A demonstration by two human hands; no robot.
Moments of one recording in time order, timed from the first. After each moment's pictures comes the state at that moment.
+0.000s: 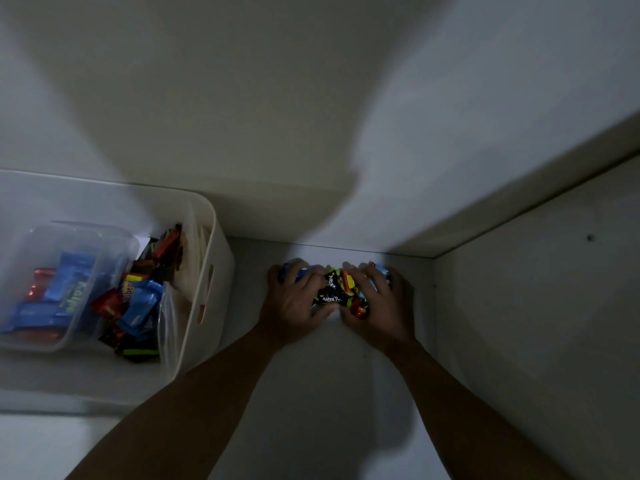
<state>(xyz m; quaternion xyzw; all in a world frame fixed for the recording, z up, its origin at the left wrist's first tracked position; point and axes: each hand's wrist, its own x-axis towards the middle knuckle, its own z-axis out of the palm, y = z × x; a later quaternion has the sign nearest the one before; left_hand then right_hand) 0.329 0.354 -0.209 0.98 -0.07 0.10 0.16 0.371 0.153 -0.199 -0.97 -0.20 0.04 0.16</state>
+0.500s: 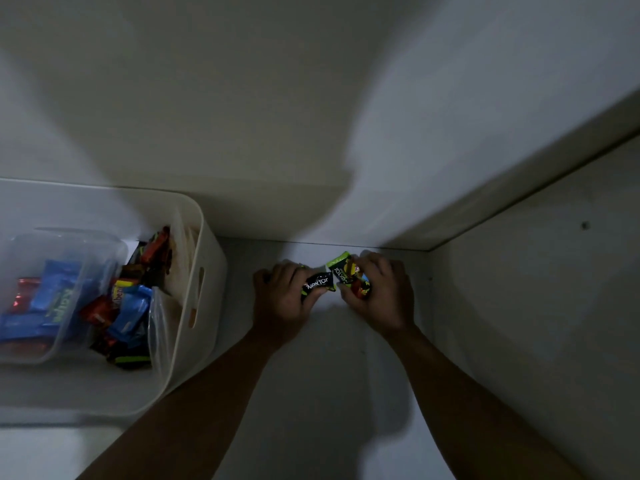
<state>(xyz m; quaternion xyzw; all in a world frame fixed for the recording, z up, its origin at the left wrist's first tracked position) 0.327 0.354 -0.211 0.98 0.02 0.11 0.18 0.389 0.155 -0.201 -0.96 -0.16 -0.03 0.22</state>
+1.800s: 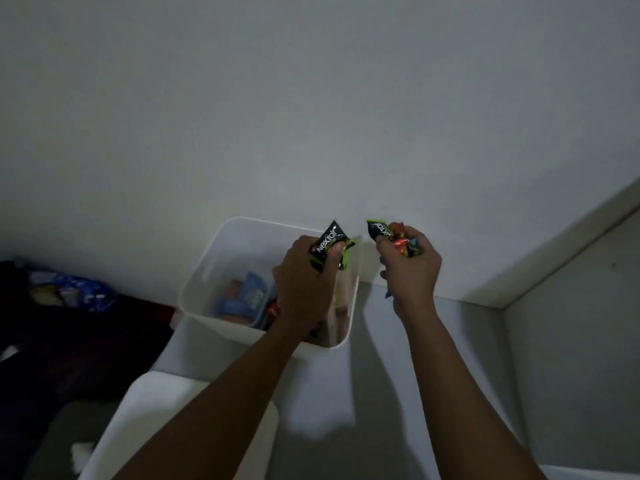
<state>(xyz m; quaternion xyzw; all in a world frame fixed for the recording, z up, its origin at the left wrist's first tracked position) 0.227 0.482 0.031 0.83 0.22 0.31 0.42 0.303 0.349 0.042 -0.67 0.07 0.02 0.74</state>
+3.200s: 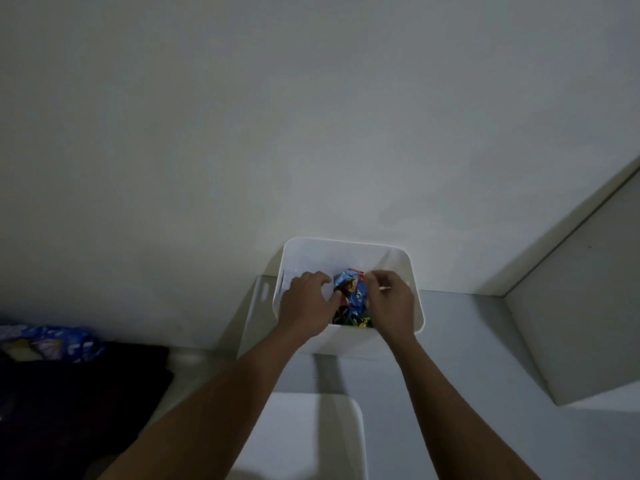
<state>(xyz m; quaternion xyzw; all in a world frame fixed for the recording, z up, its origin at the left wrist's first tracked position) 0.133 0.661 0.026 0.93 0.09 0.07 0.36 0.162 0.500 0.038 -0.85 0.01 -0.09 0.51</state>
